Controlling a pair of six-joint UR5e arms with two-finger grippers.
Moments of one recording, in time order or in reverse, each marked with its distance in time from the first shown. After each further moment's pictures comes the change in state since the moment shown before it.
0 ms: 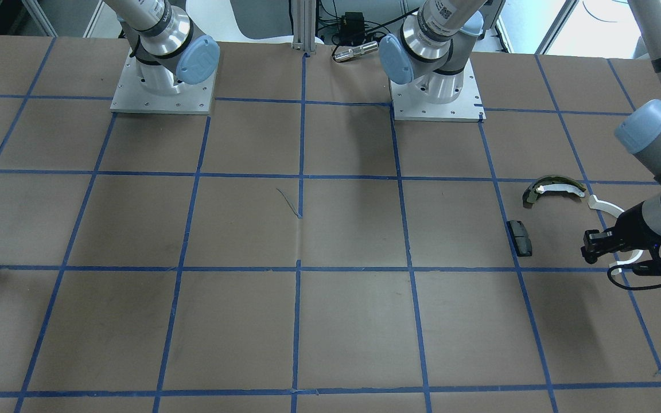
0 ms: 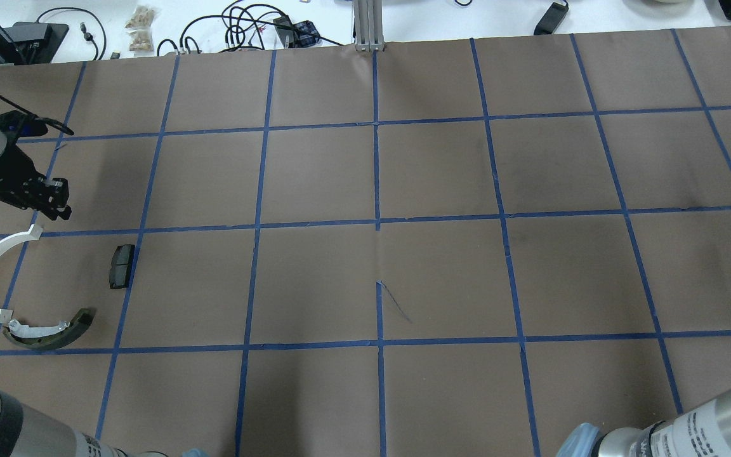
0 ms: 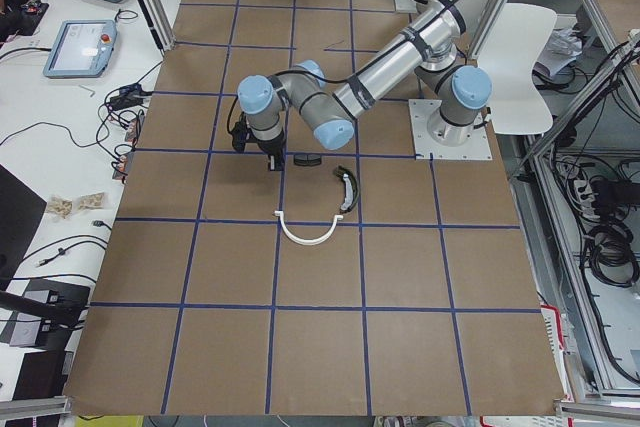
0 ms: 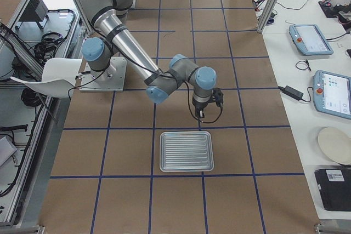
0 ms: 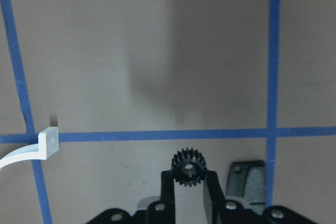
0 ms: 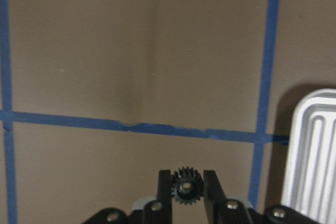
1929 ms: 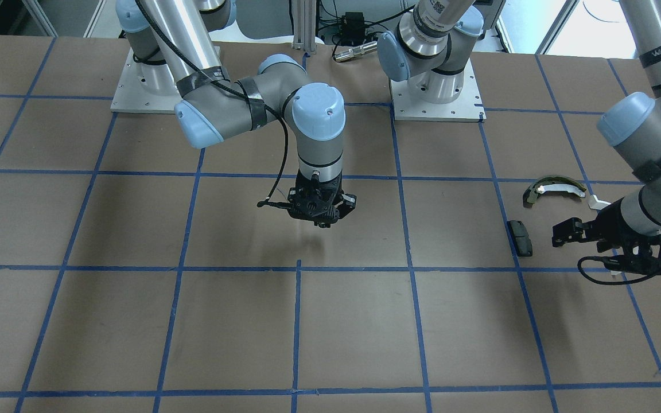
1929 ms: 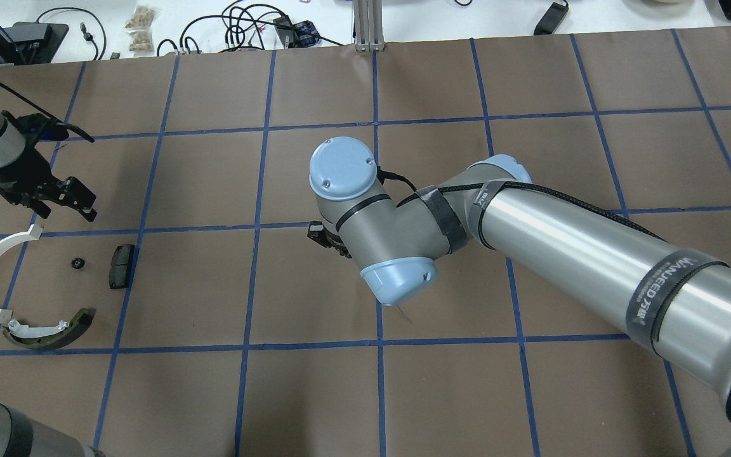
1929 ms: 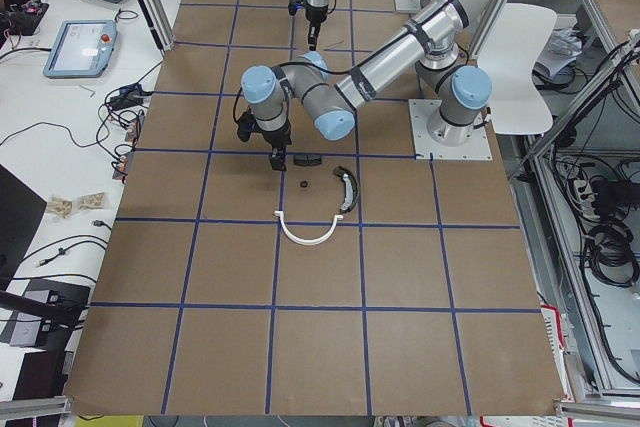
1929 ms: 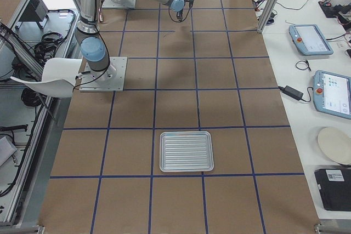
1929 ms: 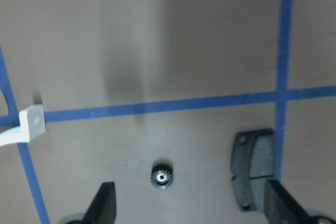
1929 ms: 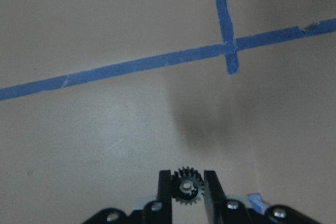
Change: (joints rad) left arm -0.130 0.048 0.021 -0.098 0.032 0.015; right arm 1.183 0.037 0.080 -0.237 -0.012 1.454
